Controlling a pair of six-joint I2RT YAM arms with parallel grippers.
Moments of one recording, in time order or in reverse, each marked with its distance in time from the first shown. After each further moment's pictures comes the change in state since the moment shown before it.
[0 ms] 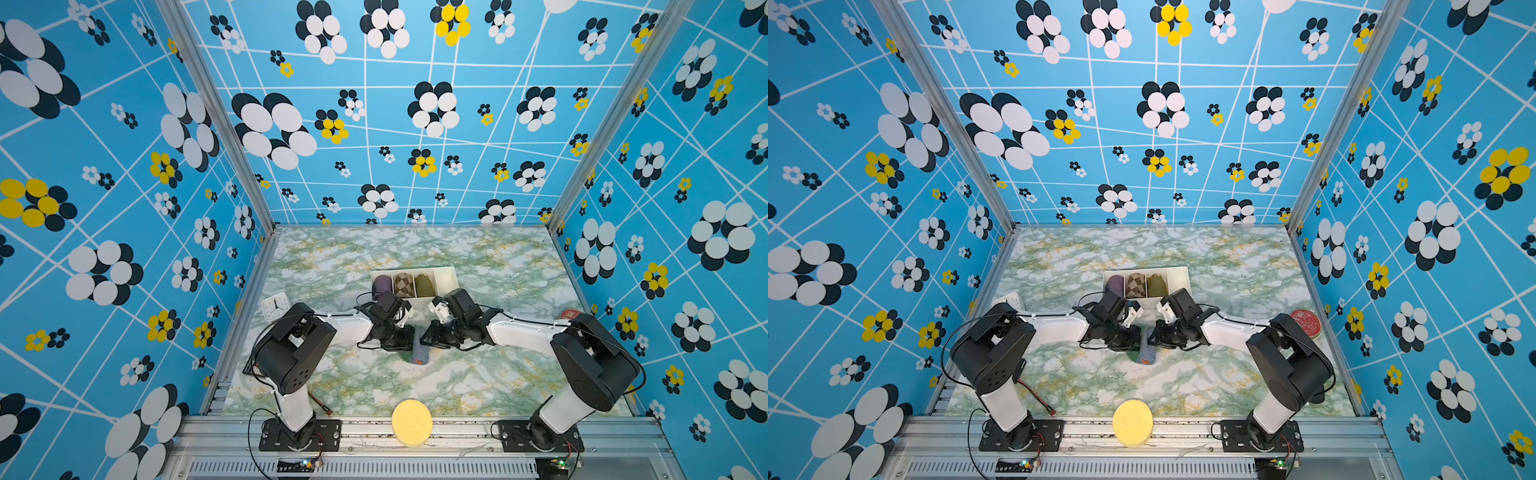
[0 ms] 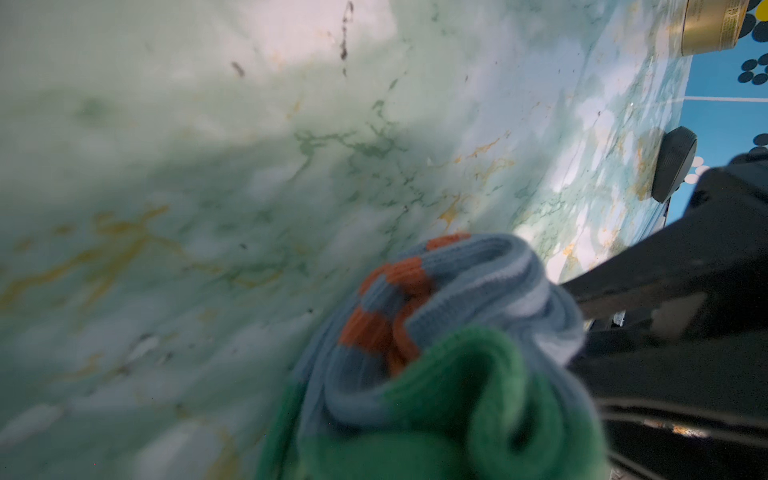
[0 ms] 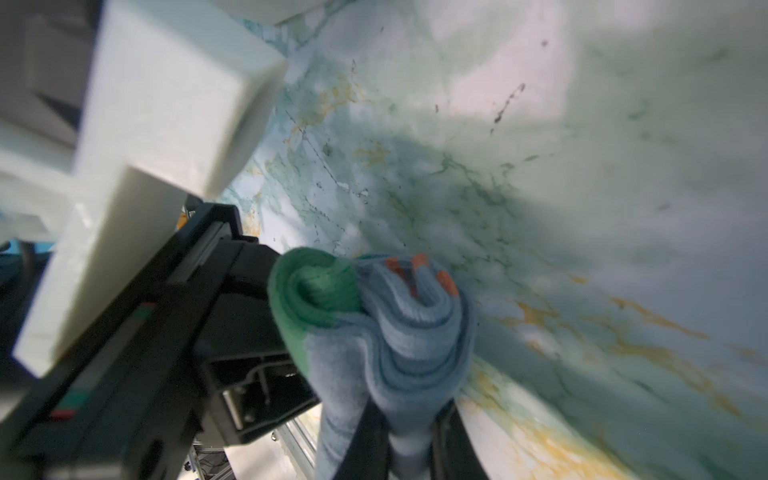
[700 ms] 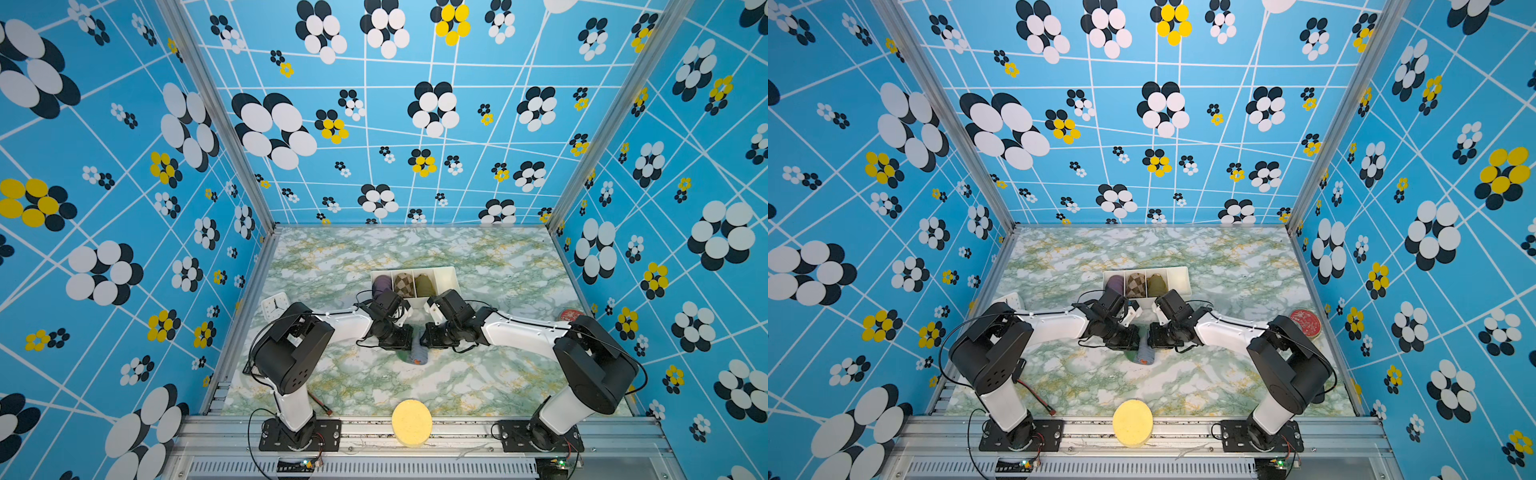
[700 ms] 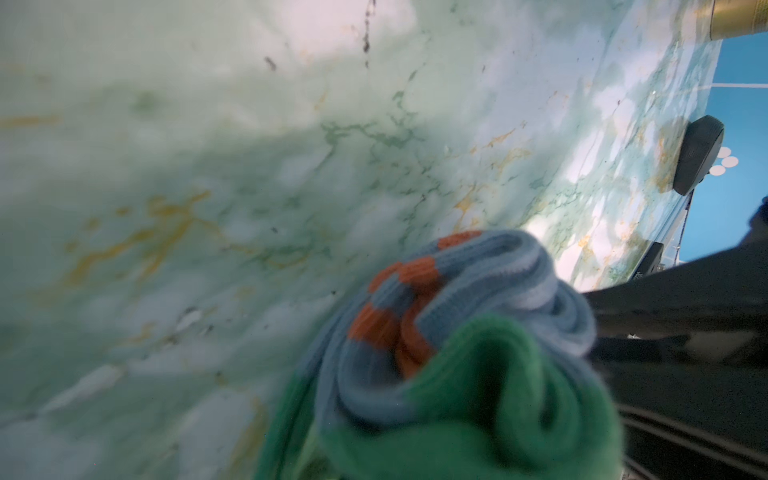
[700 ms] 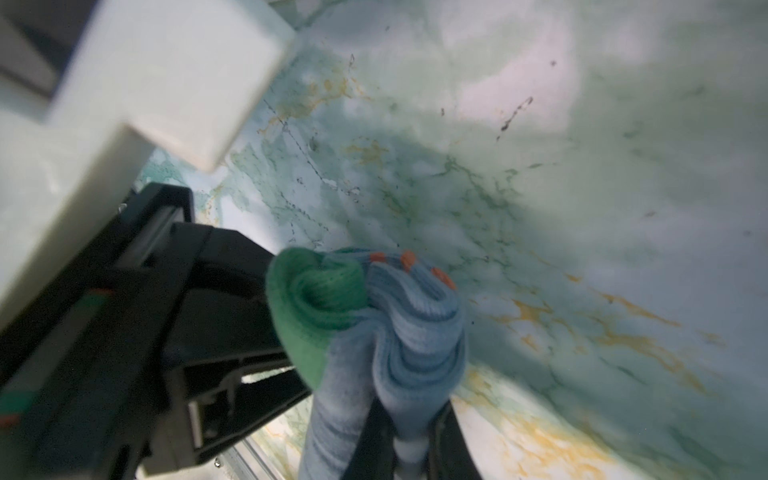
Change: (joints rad) left arm 0.022 -0.012 0.034 -0.113 -0.025 0.061; right arm 0.077 -0.010 0.065 -0.125 0.179 -0.072
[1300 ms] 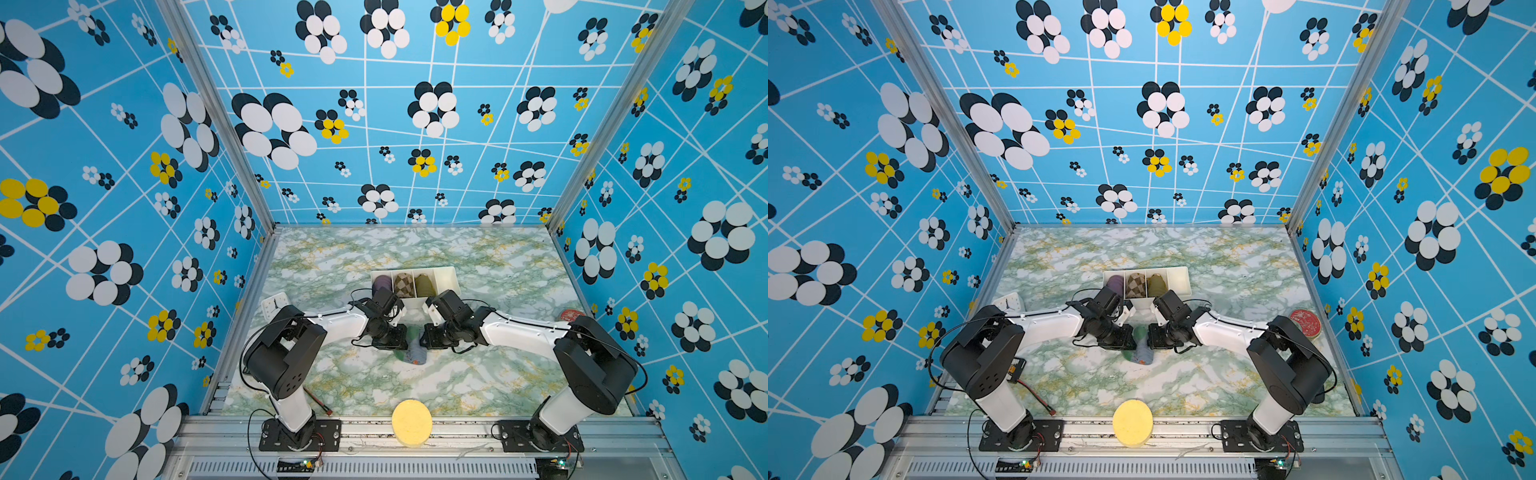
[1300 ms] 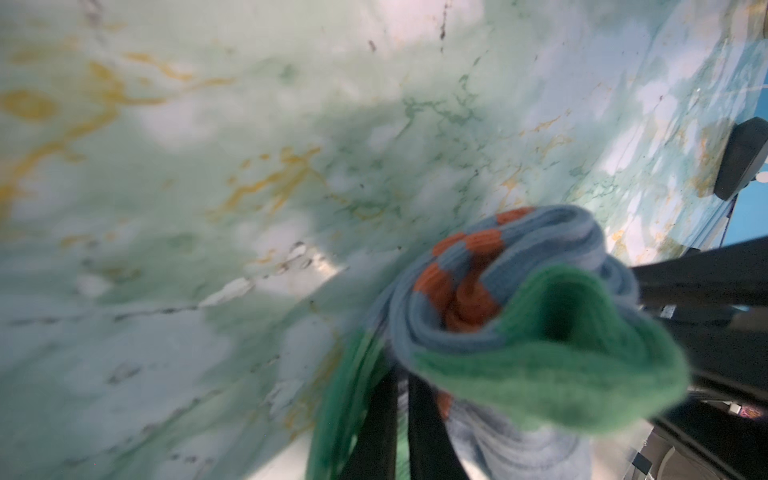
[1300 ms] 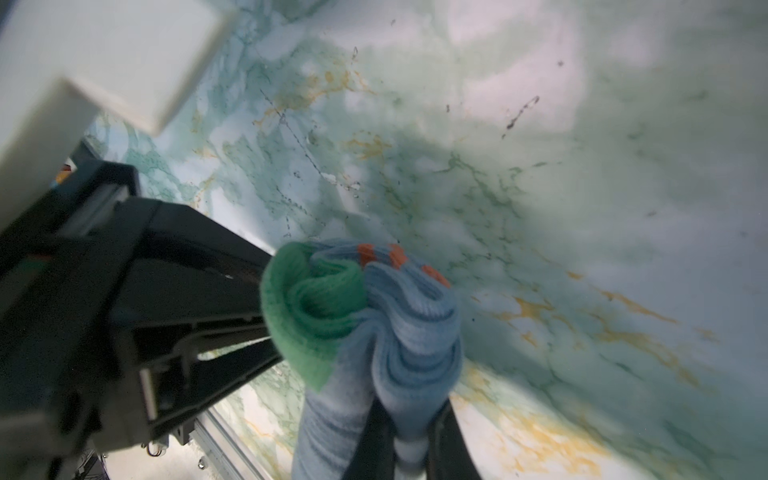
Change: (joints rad) left arm 0.030 -0.055 0.000 -0.104 -0.067 0.033; right arm 0.011 0.000 0.018 -0.037 0.032 -0.025
